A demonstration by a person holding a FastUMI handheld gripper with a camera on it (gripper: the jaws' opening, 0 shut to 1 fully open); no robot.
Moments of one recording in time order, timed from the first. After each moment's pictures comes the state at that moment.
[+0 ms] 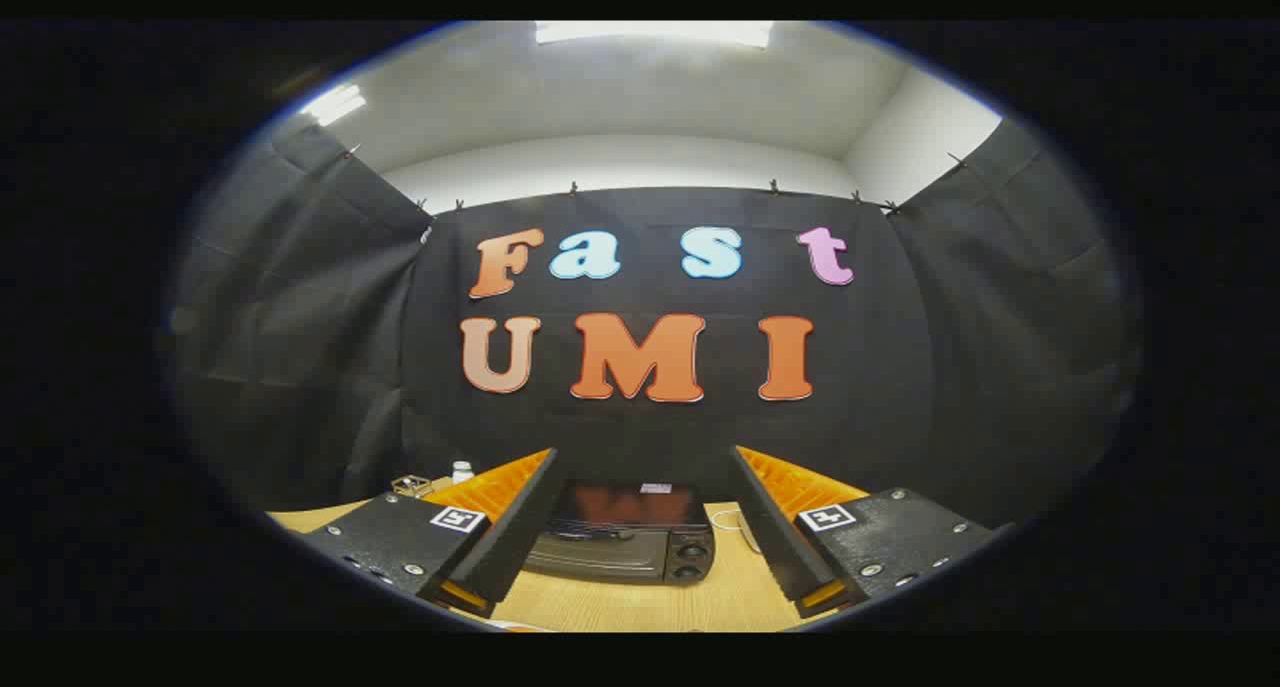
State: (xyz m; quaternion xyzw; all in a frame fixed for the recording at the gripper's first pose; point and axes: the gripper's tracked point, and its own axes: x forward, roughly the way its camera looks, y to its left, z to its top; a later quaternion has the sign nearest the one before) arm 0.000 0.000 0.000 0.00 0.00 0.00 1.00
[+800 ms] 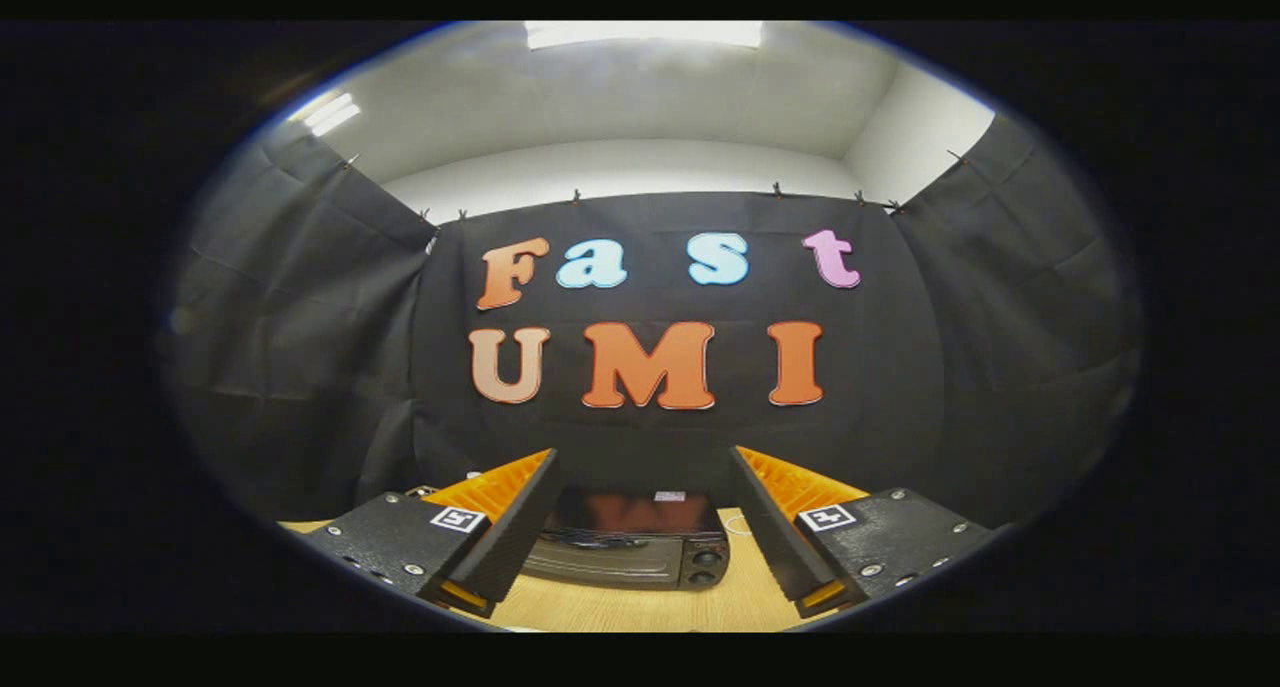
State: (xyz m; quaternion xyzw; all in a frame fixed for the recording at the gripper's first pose) arm 0.003 0.008 0.013 0.01 -0.01 0.01 1.00
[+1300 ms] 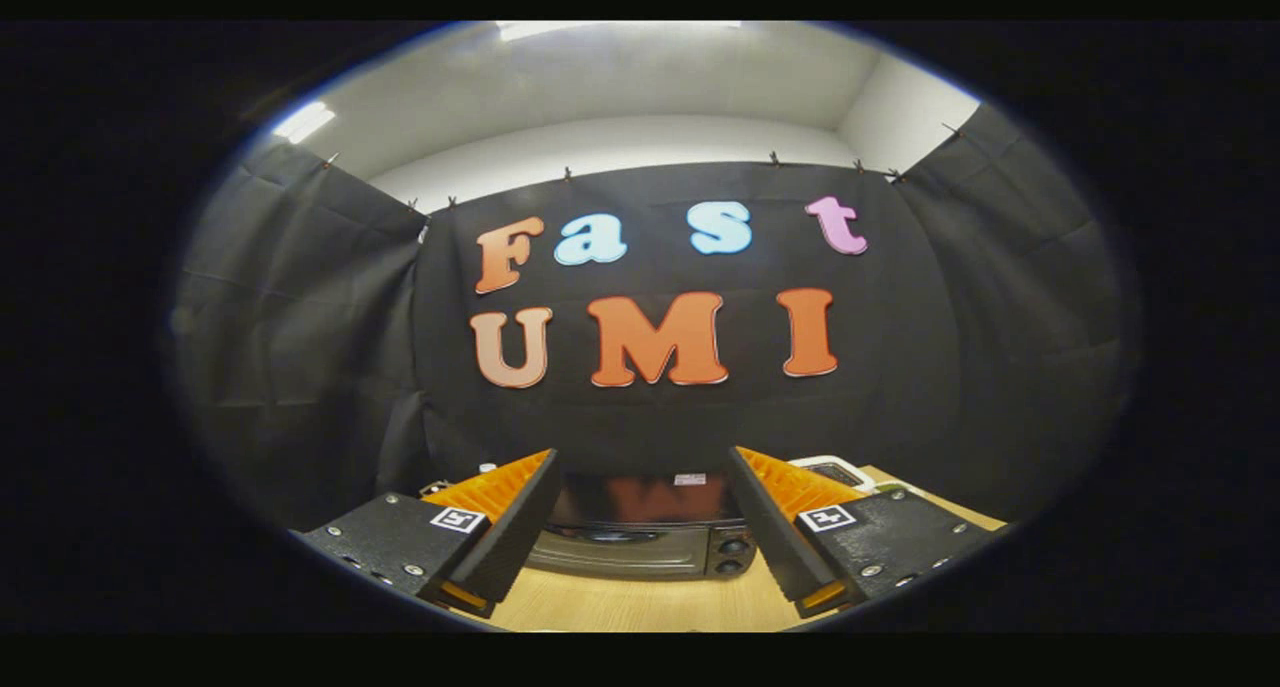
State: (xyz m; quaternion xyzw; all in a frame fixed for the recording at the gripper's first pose) arm 0.034 0.028 -0.022 0.05 0.07 0.03 1.00
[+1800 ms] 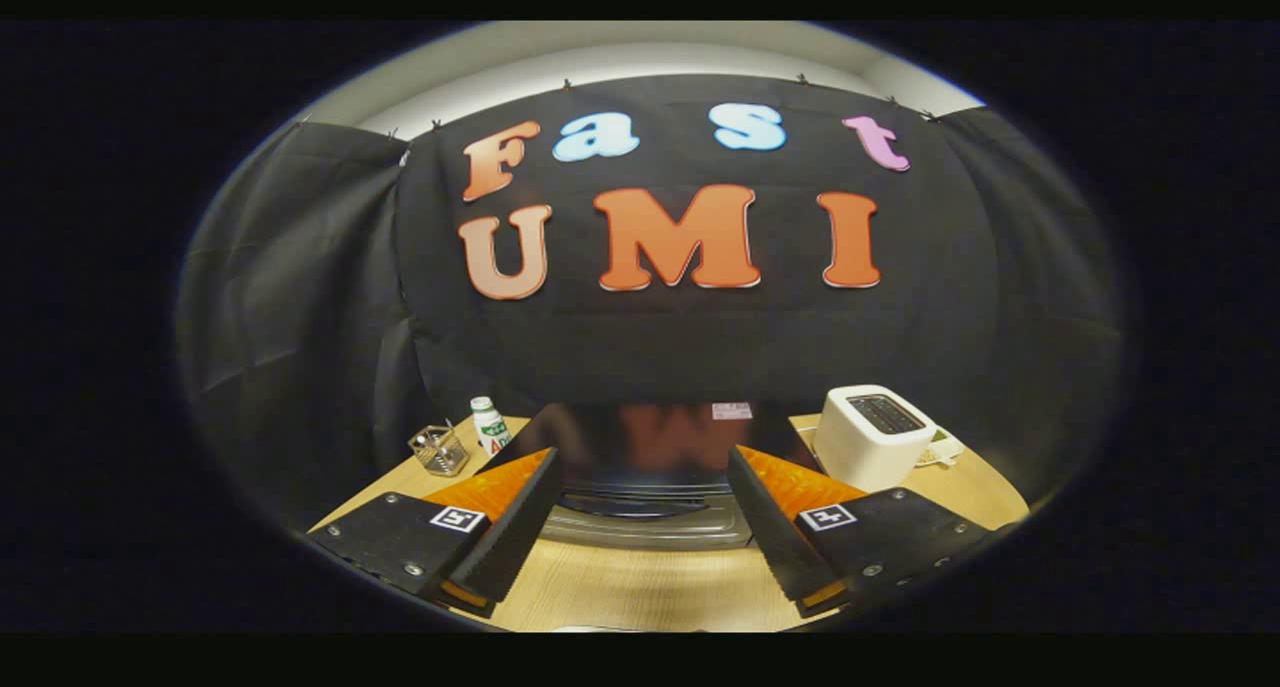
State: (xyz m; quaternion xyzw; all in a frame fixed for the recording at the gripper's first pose) arm 0.102 0.078 -0.125 0.03 0.24 0.04 0.97
